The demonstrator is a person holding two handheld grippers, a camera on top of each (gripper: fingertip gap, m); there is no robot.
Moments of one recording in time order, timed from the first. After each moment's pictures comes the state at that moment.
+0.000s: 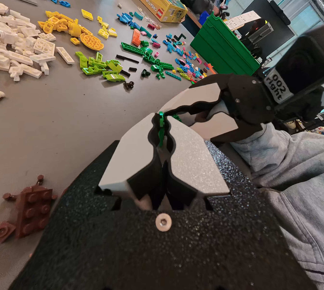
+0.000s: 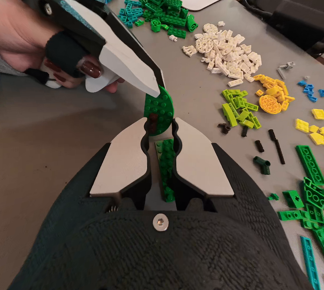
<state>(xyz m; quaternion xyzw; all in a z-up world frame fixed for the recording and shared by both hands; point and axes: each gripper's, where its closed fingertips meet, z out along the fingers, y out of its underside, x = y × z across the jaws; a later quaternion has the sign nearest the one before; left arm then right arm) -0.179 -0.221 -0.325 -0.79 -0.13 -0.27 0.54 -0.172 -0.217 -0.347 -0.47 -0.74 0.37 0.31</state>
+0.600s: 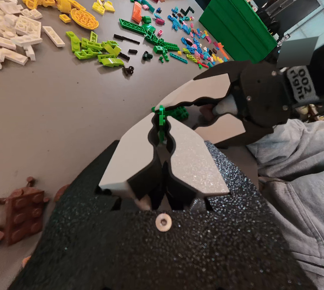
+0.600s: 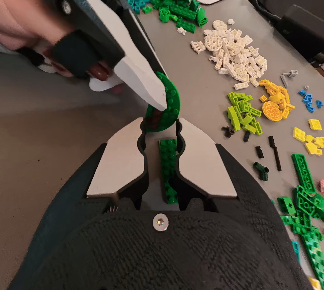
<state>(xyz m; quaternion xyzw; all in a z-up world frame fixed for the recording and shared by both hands) -0.171 -0.219 -0.340 -0.82 -0.12 -0.26 0.49 -0.172 -0.222 -0.355 -0.44 -0.77 0.33 0.32</state>
